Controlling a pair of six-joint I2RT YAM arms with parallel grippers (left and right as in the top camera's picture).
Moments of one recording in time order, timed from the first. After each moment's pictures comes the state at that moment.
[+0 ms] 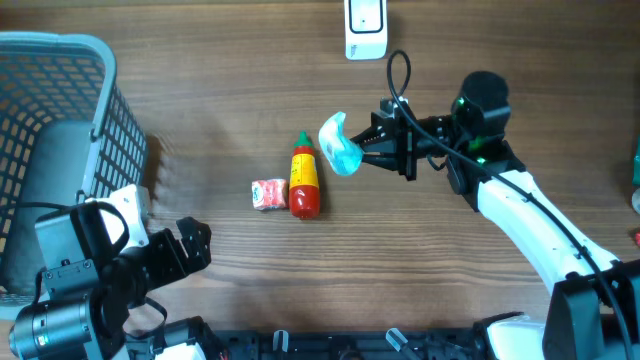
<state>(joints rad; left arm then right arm) 0.26 0.78 1.14 -1.46 0.28 -0.16 0.25 1.51 0.88 0.56 -1.50 2.04</state>
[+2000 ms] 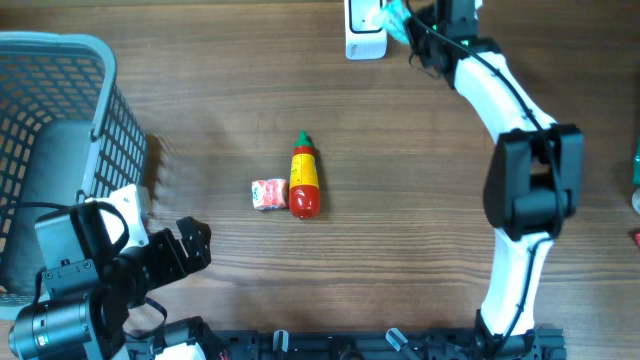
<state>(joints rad) 0.26 0.78 1.14 -1.46 0.28 -0.16 0.15 2.25 1.81 -0.24 -0.08 1.17</state>
